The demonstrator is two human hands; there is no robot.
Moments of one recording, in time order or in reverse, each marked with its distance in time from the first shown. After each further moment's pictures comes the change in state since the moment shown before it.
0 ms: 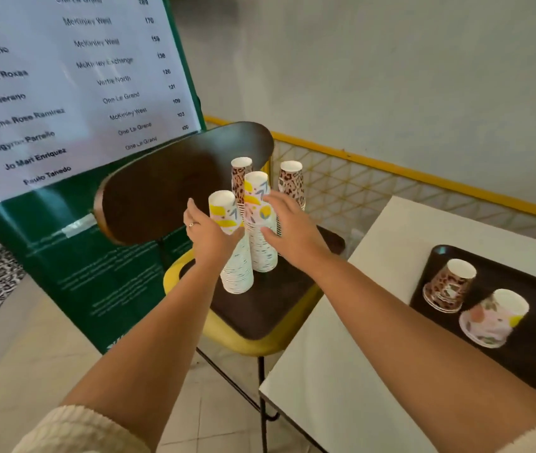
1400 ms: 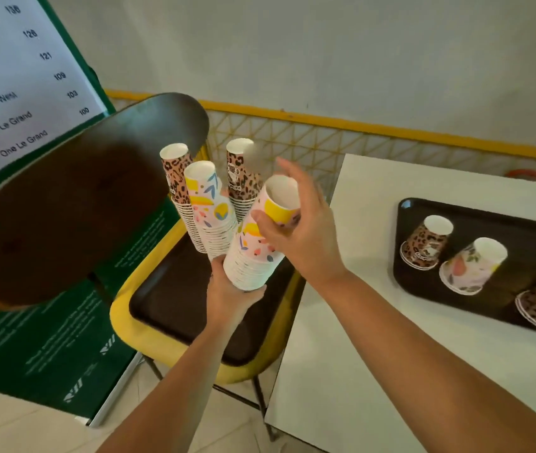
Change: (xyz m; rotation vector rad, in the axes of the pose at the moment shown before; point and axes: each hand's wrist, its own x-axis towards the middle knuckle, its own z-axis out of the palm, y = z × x) left_hand -0.015 -0.073 0.090 -0.159 -0.476 0.101; right_hand 0.000 0.028 0.000 0.269 0.554 0.122
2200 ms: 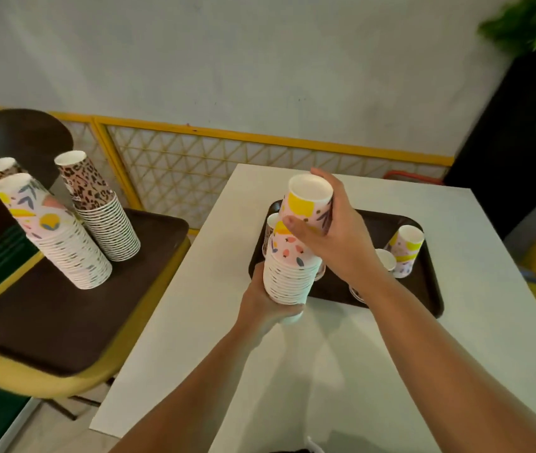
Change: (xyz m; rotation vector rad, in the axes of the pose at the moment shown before) left_hand -0.134 0.125 0.263 -0.211 -0.442 0.003; right_hand -0.058 0.061 -0.313 -0.001 -0.053 0.322
